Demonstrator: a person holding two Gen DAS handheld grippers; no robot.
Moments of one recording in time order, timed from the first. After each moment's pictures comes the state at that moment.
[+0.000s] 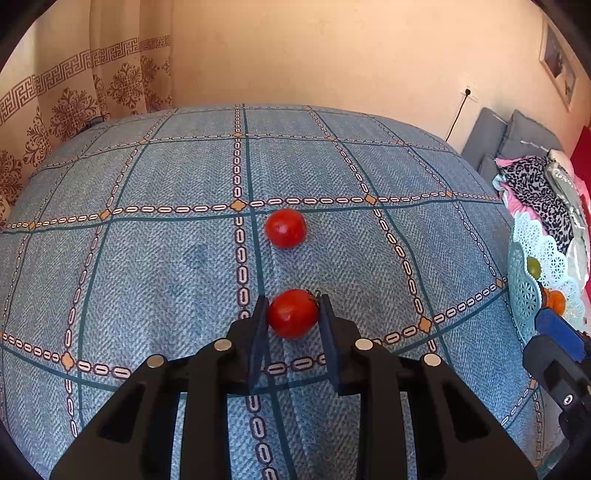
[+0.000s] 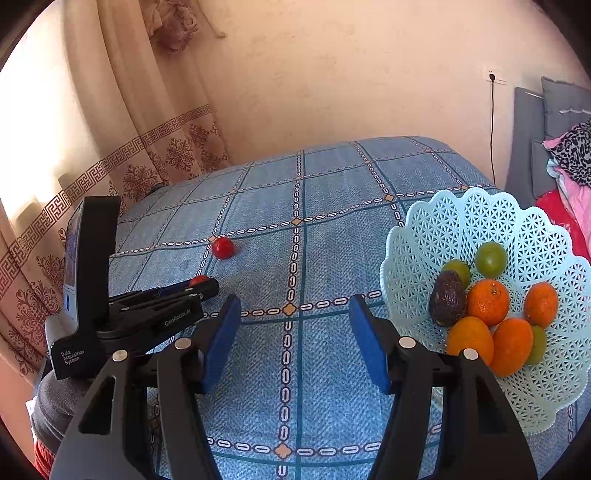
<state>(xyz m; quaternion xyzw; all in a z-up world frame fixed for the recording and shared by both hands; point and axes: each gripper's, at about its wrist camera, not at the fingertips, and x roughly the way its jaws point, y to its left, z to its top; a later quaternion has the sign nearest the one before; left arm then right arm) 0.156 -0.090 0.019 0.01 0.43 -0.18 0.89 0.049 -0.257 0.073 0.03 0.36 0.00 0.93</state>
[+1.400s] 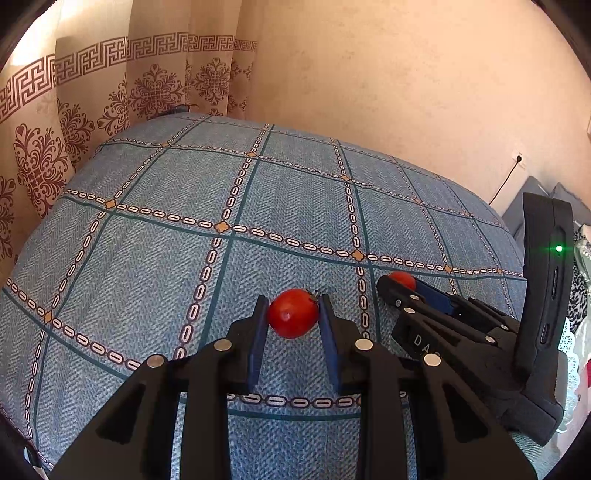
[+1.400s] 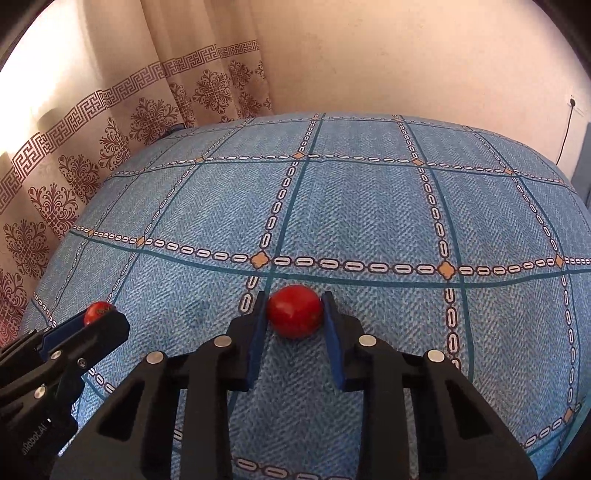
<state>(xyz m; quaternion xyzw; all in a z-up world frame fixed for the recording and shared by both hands) 0.172 -0.008 0.039 -0.07 0.40 -0.09 0.91 0.209 -0.165 0.000 -0.04 0.44 0.07 0.89</state>
